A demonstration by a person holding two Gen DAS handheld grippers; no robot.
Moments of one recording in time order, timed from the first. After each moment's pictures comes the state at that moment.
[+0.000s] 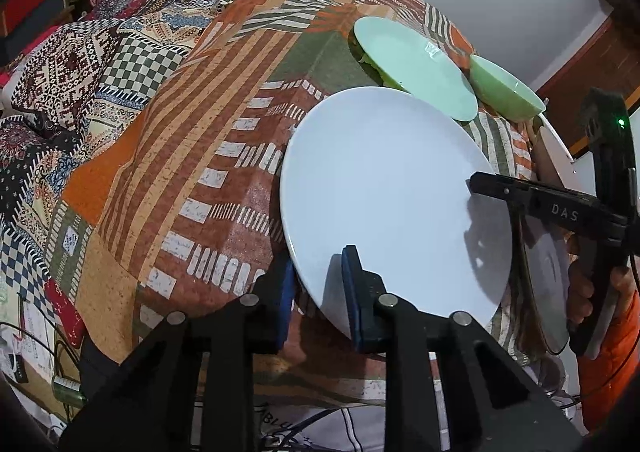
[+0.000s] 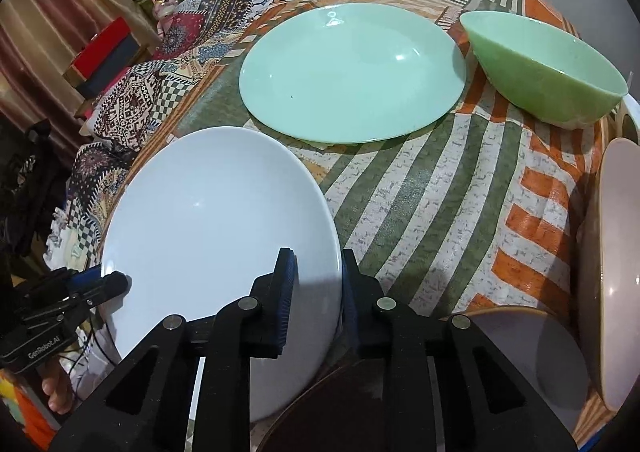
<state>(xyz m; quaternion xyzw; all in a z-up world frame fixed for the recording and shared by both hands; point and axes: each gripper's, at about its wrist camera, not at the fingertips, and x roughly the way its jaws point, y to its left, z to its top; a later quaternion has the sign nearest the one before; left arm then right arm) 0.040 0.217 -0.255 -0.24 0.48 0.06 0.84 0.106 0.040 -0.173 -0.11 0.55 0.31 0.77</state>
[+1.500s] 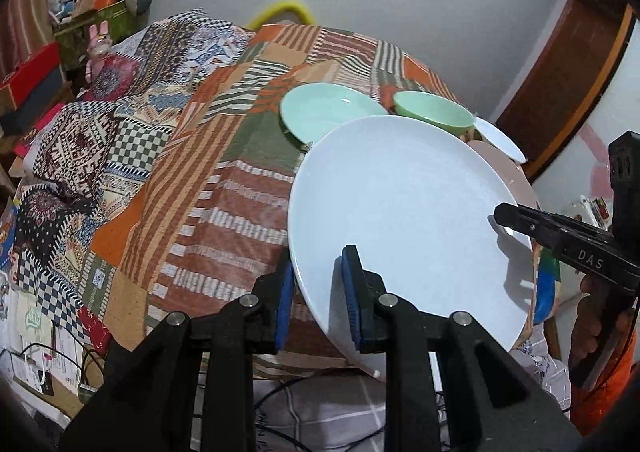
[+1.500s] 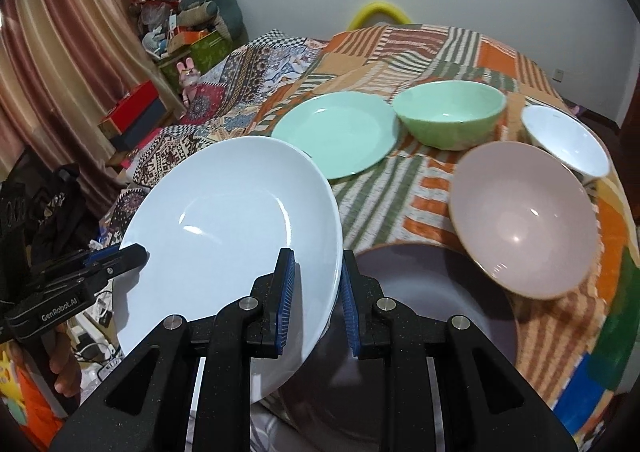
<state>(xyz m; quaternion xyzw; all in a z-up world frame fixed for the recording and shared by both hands) 0.018 0.141 -0.154 -0.16 0.42 0.05 0.89 0.047 -0.045 -0.095 -0.04 0.45 0.31 0.84</state>
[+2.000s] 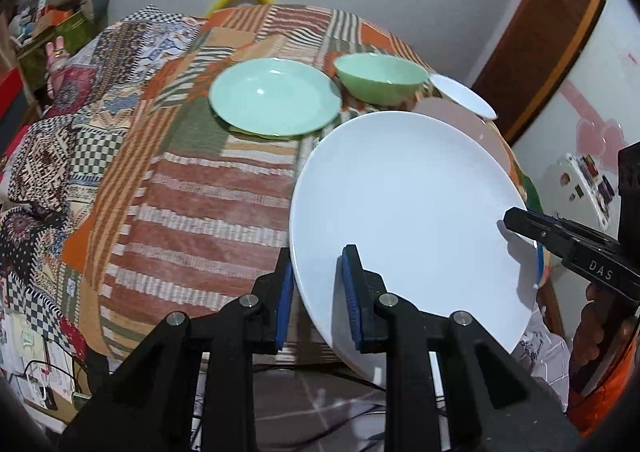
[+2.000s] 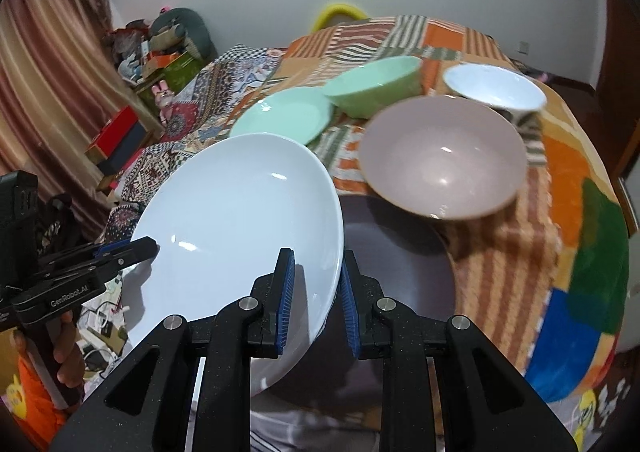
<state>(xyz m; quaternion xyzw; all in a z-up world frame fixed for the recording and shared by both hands) 0.047 0.079 -0.163 -0.13 0.46 0.00 0.88 0.033 -0.117 -0.101 0.02 0.46 0.27 0.85</state>
